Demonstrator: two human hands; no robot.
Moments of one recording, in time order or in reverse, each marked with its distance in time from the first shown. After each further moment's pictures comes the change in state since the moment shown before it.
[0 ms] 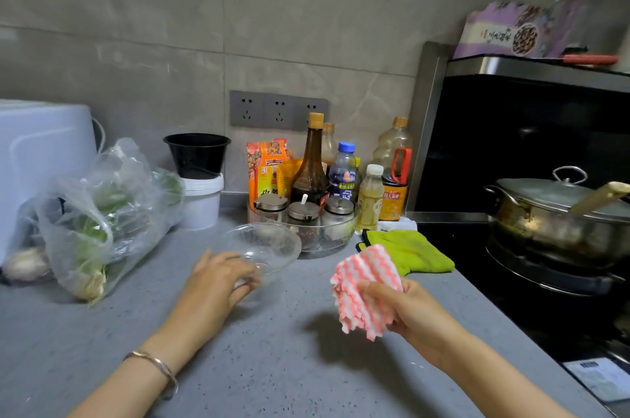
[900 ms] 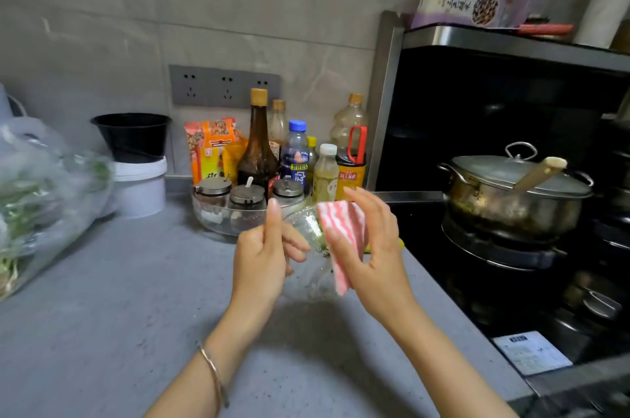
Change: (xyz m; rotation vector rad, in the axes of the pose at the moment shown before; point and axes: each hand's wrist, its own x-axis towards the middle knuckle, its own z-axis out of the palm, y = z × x) left_hand 0.063 0.196 0.037 -1.039 0.365 -0.535; right_hand 0.002 -0.019 -0.047 -0.552 0.336 -0.848
